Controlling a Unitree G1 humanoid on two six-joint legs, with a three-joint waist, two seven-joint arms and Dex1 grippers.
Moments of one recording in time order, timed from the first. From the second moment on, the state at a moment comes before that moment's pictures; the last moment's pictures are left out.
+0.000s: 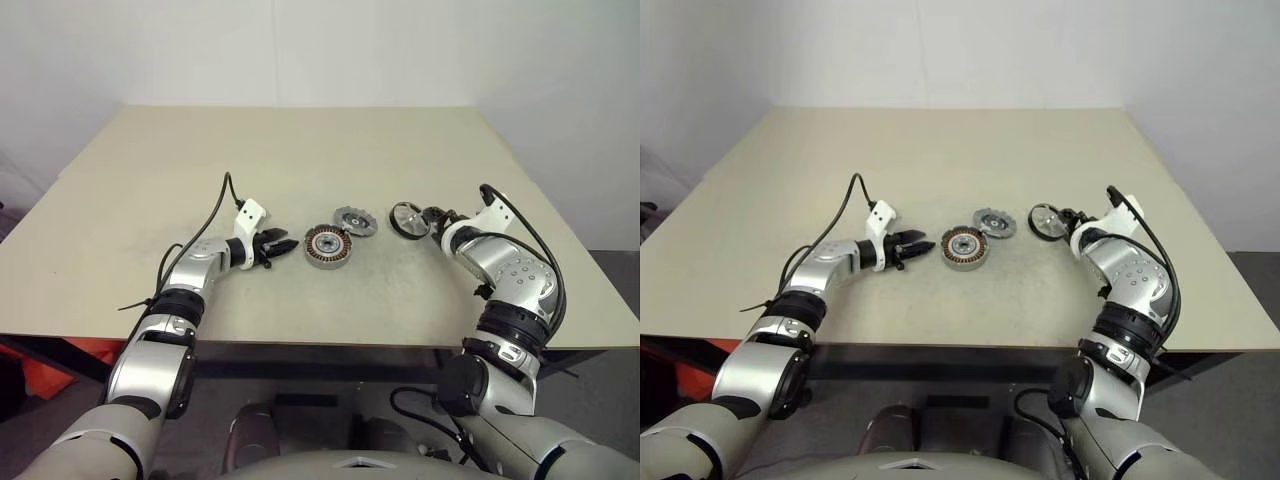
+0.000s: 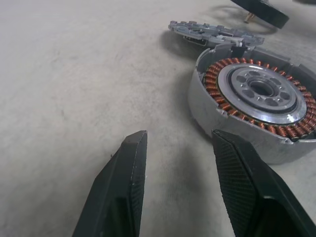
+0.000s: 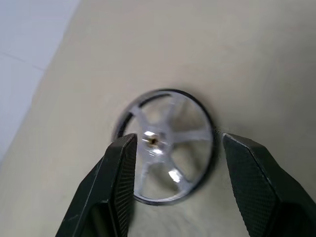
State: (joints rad) left arm -0.72 0.28 -0.03 0.85 -0.12 0.09 -0.92; right arm -0.63 -0.06 -0.76 0.13 0.71 1.02 -0.32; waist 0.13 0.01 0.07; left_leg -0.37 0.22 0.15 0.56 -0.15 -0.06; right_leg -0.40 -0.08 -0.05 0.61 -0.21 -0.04
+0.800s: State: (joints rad) left arm -0.71 0.30 -0.03 0.85 -0.11 0.08 -0.92; right arm -0.68 -0.01 -0.77 0.35 0.86 0.83 -0.34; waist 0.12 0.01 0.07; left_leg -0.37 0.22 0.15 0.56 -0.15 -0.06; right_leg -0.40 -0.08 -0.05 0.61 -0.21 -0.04
